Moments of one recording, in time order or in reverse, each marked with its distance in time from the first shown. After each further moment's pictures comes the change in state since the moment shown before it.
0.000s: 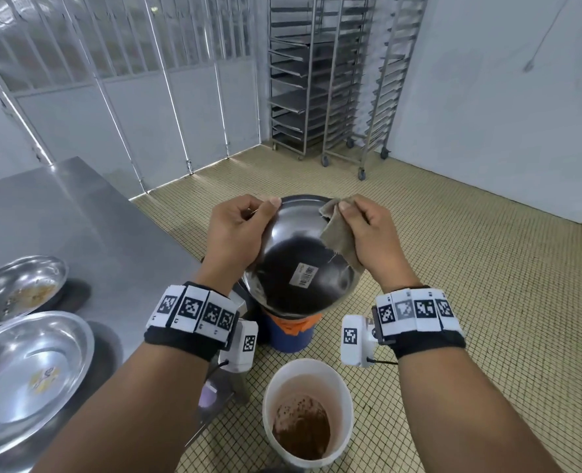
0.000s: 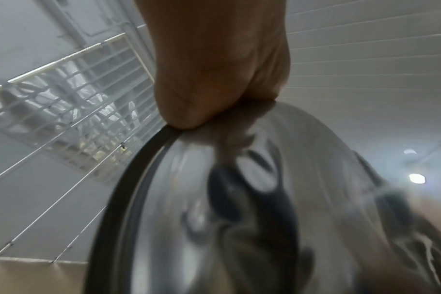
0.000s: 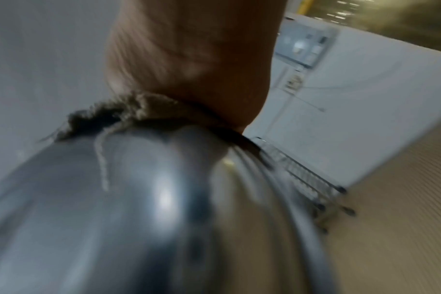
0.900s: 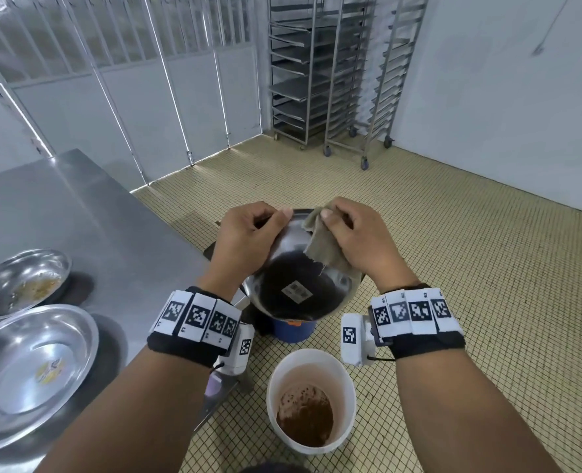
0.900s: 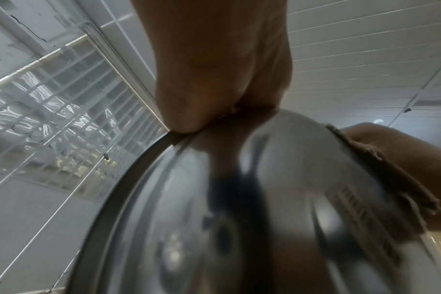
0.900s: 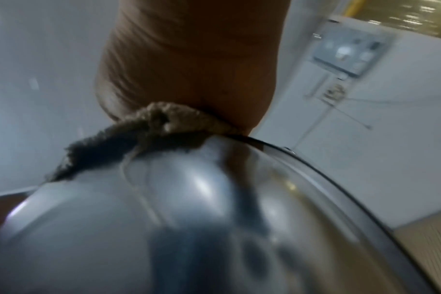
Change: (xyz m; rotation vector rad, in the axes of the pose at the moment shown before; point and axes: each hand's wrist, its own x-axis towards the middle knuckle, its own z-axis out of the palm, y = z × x) left_hand -0.009 -0.015 0.000 0.160 -0.160 0.053; right_hand -0.006 0.004 0.012 -0.327 -0.143 -0.076
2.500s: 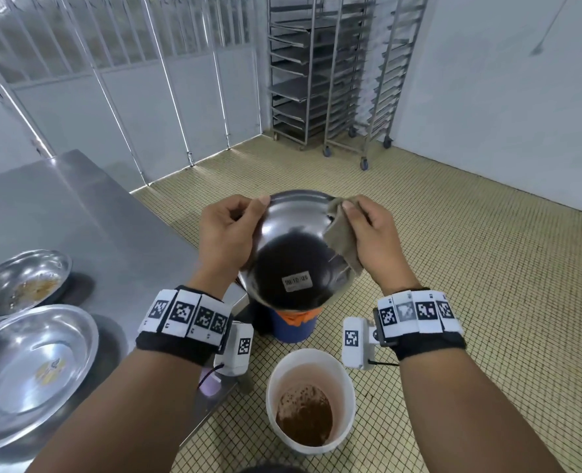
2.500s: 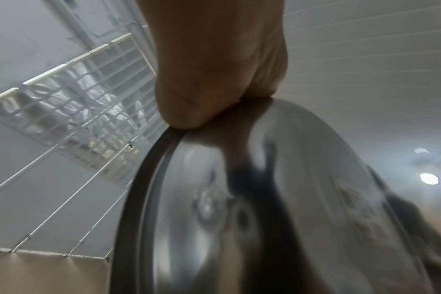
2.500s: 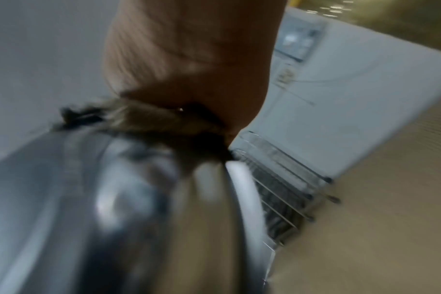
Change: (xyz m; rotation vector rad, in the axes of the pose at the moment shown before) left_hand 0.001 0.004 -0.009 -0.195 0.209 -0.070; right_hand -0.008 0.008 -0.006 0.373 0.139 0.072
